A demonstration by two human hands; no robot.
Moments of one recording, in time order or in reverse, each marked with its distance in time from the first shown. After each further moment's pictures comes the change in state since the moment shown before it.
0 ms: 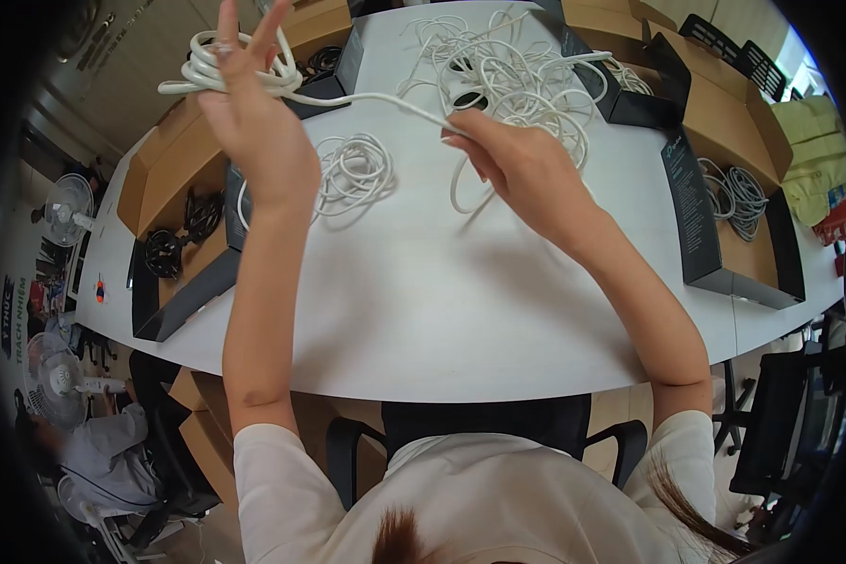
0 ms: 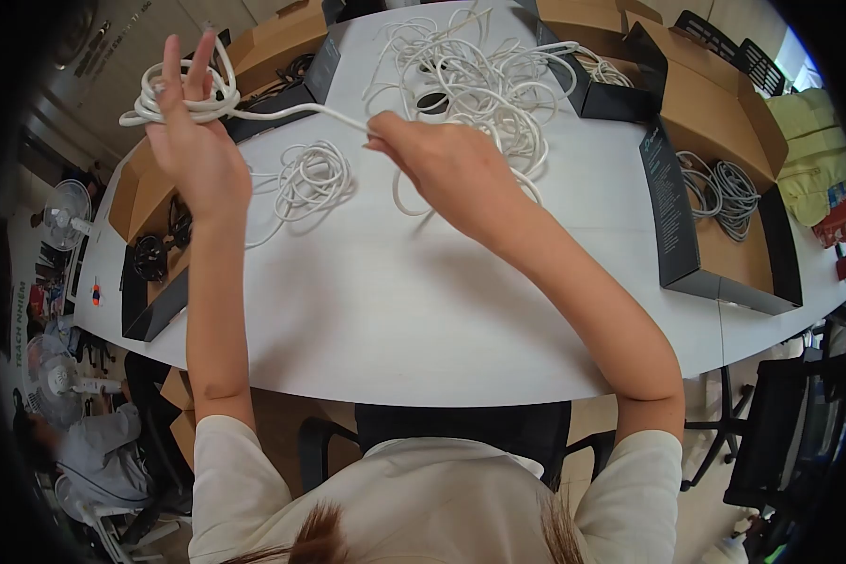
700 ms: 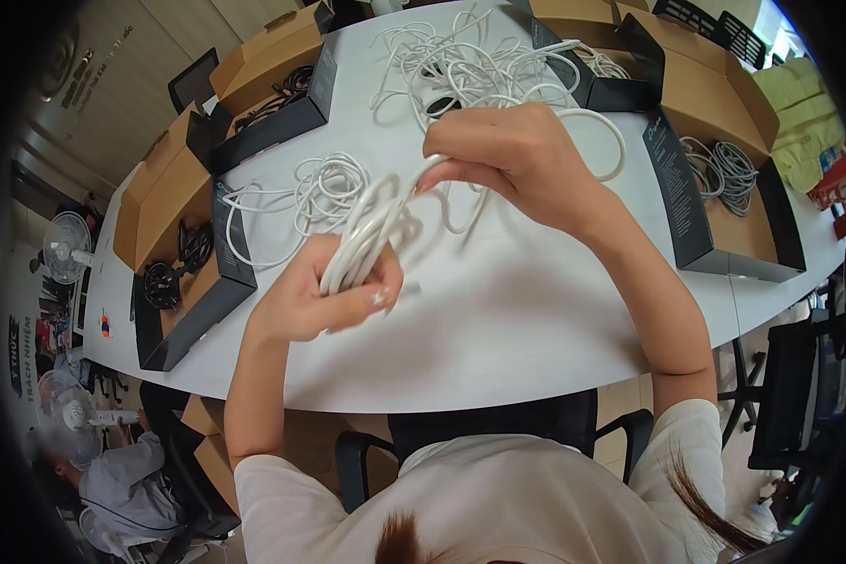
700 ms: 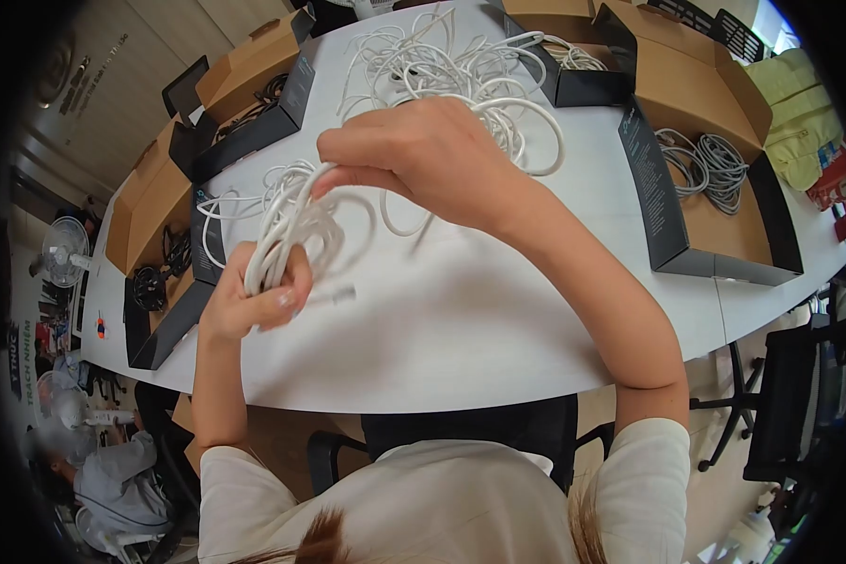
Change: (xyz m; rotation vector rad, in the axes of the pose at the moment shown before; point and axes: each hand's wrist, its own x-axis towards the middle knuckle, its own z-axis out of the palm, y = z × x) left_hand -0.057 0.032 -0.047 -0.334 -1.135 -0.876; right_hand 0.011 0.000 -0.033 0.136 0.055 -0.224
